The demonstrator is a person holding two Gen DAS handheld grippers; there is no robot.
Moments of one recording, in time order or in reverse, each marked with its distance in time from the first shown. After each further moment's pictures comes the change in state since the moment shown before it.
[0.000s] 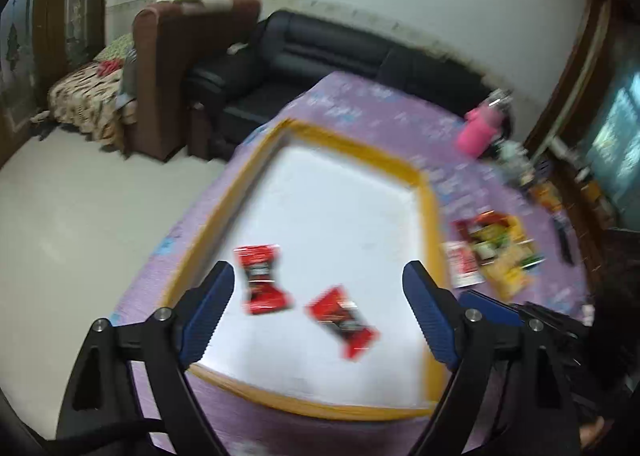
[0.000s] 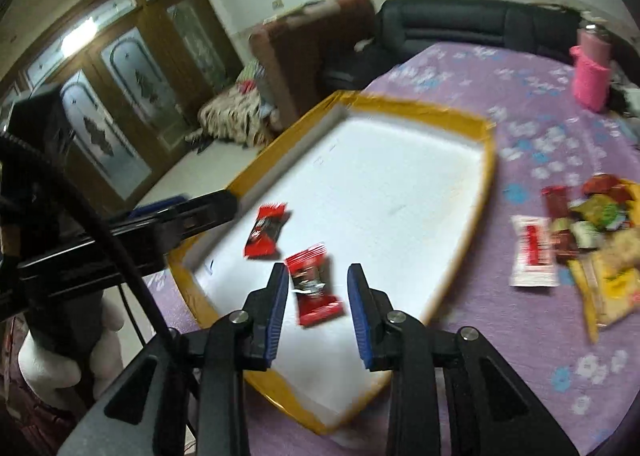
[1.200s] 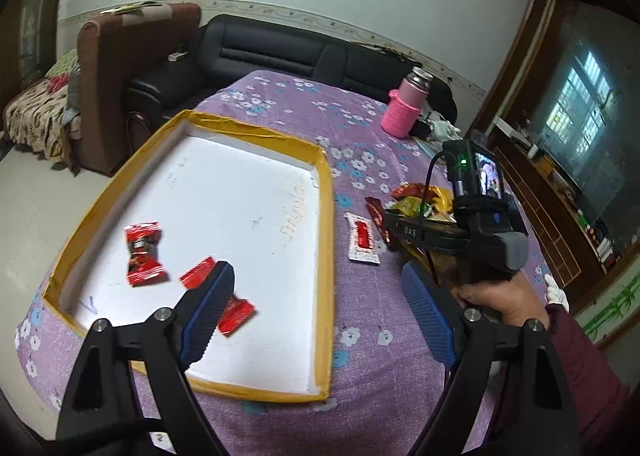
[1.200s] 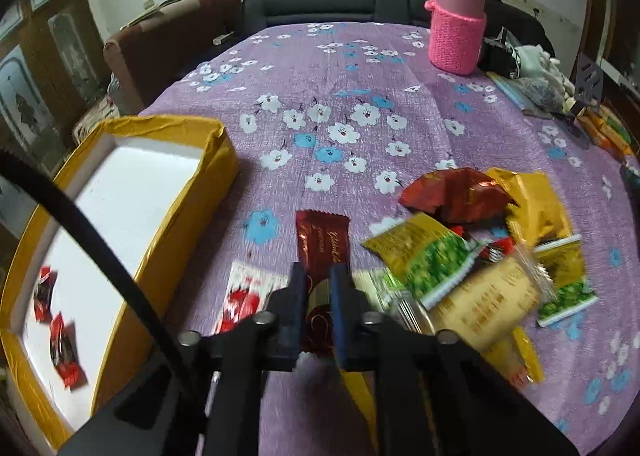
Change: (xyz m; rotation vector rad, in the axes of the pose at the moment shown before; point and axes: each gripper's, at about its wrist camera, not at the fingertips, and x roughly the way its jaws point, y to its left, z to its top) left arm 0.005 -0.073 -0.033 0.109 0.011 -0.145; right arm 0.021 -0.154 0.030 0.127 0.073 -0.412
